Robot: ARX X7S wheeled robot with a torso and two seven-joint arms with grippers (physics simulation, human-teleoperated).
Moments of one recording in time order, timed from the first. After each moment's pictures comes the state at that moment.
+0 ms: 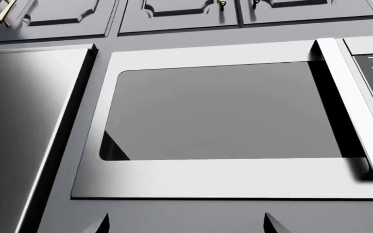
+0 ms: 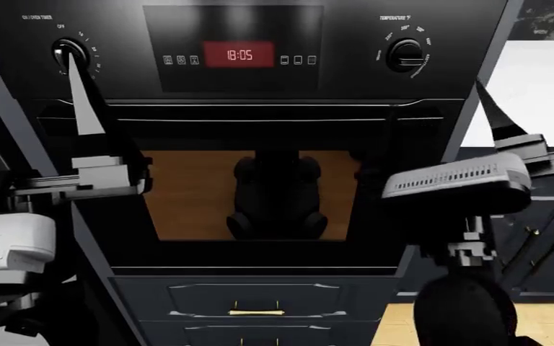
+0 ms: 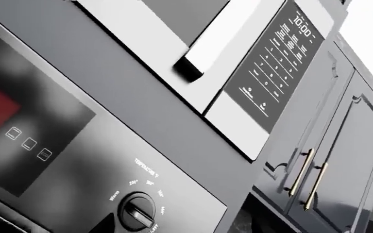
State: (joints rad) left arm -0.31 -0.29 0.10 0.74 -0.12 -0.13 -0.34; right arm 0.45 0.39 -0.42 -0.64 -0.48 0.64 0.21
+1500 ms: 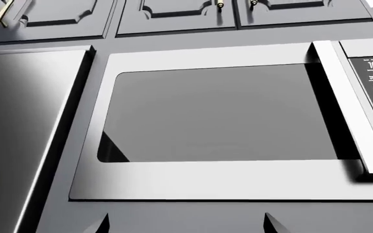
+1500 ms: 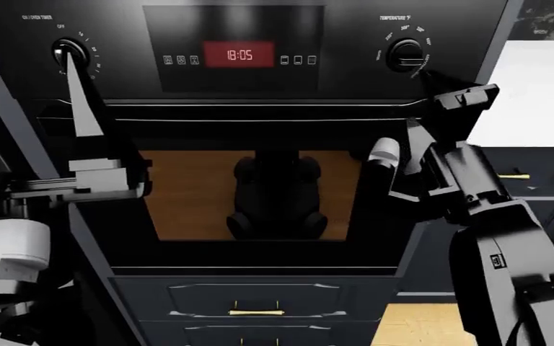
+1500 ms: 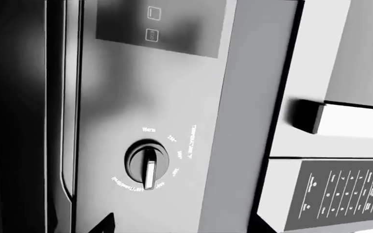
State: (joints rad) left arm -0.31 -0.32 0.11 0.78 -0.14 -0.16 -0.37; right arm 0.78 0.74 -0.82 -0.38 -1.01 0.69 -0.31
